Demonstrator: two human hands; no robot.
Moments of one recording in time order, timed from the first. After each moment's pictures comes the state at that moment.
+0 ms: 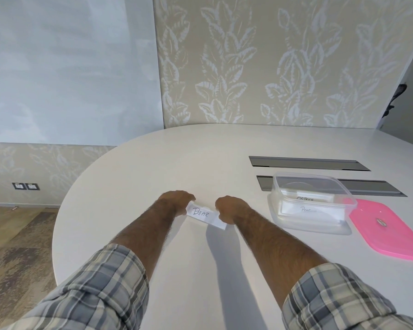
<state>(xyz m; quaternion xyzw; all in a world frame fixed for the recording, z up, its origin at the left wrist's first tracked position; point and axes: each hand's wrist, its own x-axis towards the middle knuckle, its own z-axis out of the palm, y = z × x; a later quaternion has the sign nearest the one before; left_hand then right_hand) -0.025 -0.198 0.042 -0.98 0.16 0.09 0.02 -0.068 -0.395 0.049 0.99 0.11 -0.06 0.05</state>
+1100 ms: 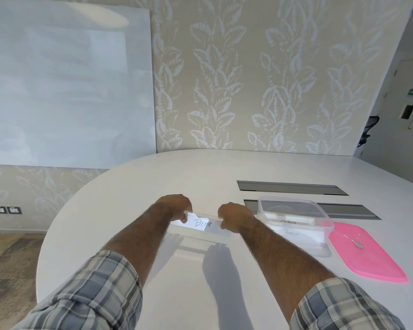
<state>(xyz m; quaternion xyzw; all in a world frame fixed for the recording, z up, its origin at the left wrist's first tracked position) -0.023 -0.222 0.110 -0.98 0.18 0.08 -0.01 -0.071 -0.439 0.098 1.00 0.09 0.00 0.04</state>
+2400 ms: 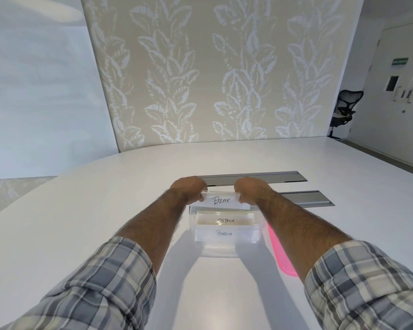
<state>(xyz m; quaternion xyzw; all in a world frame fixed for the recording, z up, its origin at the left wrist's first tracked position) 0.017 -0.533 0.136 -0.97 0.22 -0.01 -0.02 -0.027 -0.750 0.138 1.00 0.05 0.00 0.07</state>
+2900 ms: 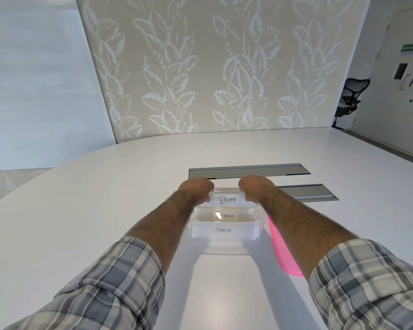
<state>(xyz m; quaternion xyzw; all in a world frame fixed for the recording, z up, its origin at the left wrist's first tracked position) 0.021 -0.563 0.110 -0.97 0.21 0.03 -0.07 -0.005 -0.770 0.112 0.99 0.05 -0.01 0.12</state>
